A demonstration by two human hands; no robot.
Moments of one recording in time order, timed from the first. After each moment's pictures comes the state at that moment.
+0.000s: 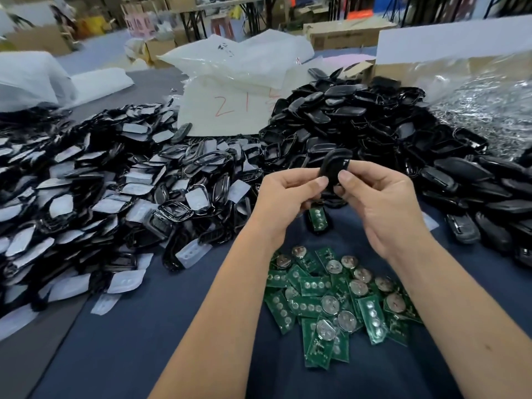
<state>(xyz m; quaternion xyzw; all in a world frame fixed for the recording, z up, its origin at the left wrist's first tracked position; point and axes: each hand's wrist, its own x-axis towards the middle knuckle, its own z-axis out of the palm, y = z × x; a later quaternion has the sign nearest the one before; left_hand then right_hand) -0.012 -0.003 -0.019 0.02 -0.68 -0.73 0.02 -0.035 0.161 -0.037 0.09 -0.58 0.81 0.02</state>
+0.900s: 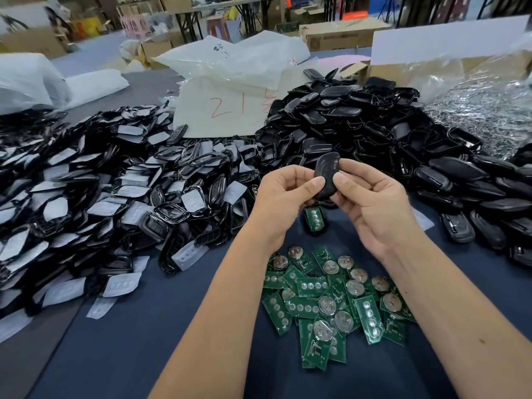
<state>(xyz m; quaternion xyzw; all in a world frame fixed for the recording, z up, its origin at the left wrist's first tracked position) -0.012 0.002 -0.020 0.00 -0.68 -0.73 0.04 -0.031 0.160 -0.034 0.04 -0.48 0.87 -0.04</state>
